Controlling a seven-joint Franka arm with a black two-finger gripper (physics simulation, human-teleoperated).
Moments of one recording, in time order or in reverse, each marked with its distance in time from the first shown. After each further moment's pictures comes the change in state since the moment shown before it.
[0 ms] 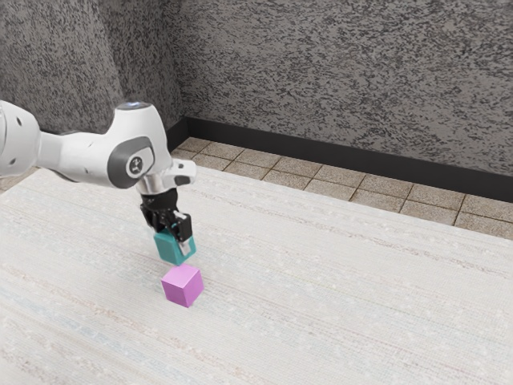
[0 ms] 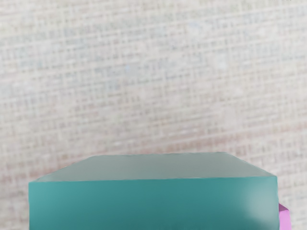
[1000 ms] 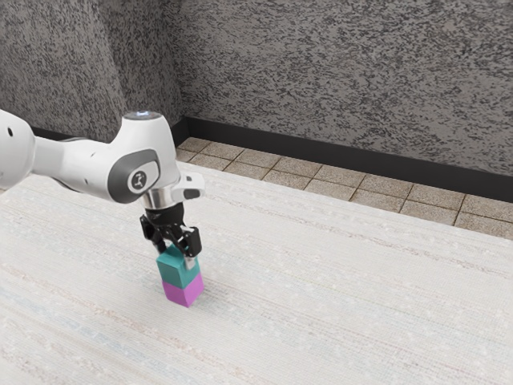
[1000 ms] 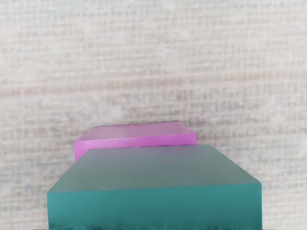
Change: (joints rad) arm -0.028 -0.124 -0.046 -0.137 -0.008 -0.001 -0.167
